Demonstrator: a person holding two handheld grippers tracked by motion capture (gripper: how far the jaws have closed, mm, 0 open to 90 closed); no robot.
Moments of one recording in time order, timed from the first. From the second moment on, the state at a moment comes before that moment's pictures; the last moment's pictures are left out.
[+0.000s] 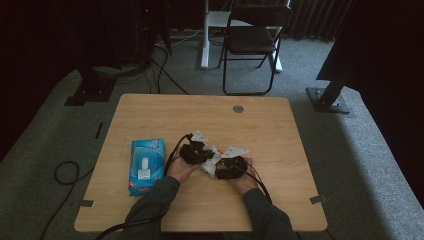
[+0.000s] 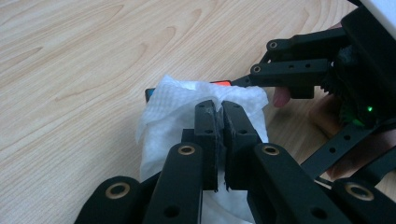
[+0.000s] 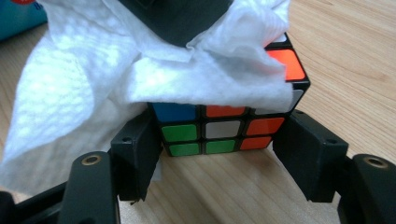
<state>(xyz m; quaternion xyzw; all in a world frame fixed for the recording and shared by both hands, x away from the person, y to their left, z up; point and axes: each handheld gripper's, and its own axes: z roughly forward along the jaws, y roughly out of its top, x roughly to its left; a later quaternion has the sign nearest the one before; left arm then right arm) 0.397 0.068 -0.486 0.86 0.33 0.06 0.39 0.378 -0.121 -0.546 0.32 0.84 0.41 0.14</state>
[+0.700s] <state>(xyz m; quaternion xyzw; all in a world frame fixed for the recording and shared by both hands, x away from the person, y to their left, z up) 0.398 0.052 -0.484 0.87 0.30 0.09 0.39 0.378 -0.118 -0.546 0.30 0.85 0.41 0.15</state>
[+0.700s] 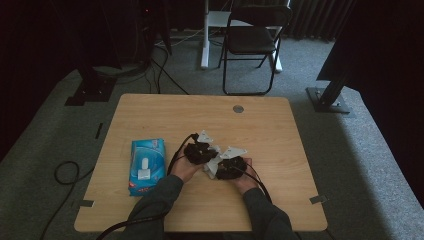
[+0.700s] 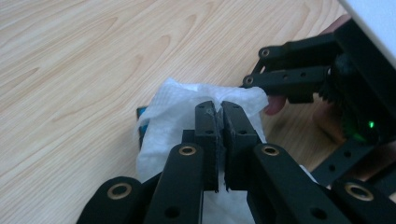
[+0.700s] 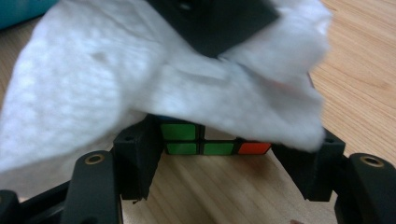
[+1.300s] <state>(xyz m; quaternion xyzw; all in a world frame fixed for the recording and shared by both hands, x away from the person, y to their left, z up) 0.402 0.051 -0.486 0.87 0.29 0.10 0.39 0.376 -0.118 -0.546 0.30 0.85 0.41 0.15</state>
